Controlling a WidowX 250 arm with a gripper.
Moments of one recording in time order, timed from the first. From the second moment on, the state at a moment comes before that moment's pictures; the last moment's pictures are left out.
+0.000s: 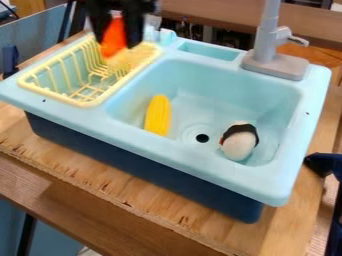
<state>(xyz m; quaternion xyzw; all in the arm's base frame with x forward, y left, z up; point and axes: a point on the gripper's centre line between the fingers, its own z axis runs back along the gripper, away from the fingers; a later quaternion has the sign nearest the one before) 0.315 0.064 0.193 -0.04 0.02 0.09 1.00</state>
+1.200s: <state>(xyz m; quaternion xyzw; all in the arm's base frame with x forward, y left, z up) 0.327 0.130 0.117 -0.03 0.02 0.21 0.98</state>
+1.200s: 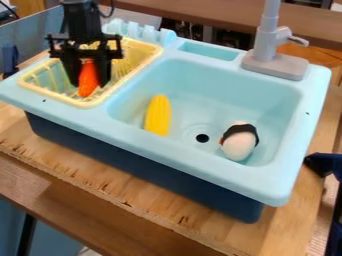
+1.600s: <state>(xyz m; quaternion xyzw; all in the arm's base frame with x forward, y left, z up) 0.335 0.145 0.095 -0.03 0.04 0.22 0.97</state>
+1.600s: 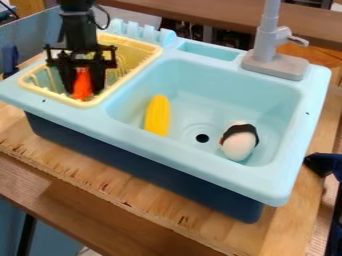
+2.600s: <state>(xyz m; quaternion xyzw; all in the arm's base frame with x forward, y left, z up) 0.352 0.089 0.162 0.04 0.02 0.11 0.99</state>
